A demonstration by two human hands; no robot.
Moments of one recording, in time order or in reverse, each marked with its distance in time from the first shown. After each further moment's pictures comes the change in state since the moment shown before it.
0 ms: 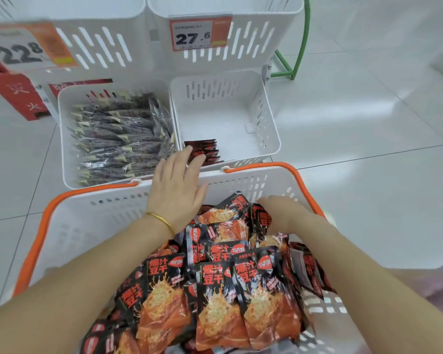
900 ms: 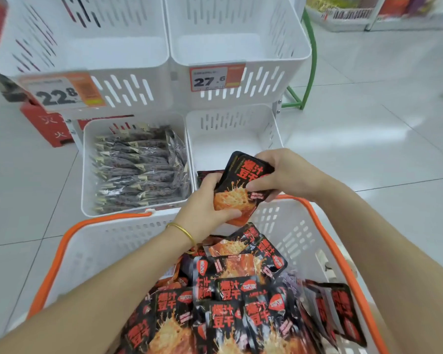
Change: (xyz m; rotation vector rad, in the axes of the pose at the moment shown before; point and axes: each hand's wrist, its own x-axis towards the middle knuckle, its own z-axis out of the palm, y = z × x) left_hand 0.033 0.018 -0.030 -0.876 -0.197 -0.250; right_hand -0.032 -0.031 -0.134 0.833 0.278 -0.335
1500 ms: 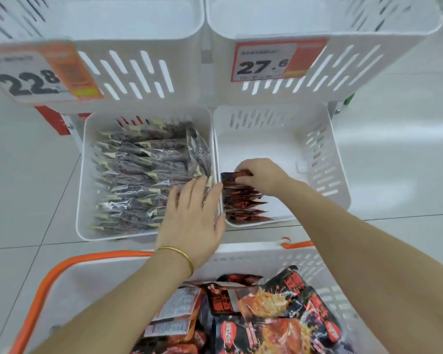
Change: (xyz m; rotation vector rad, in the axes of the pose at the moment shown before) left_hand 0.059 -0.099 -0.028 0.965 0.159 0.043; right_hand 0.218 0.076 0.063 -0.607 -0.040 -0.076
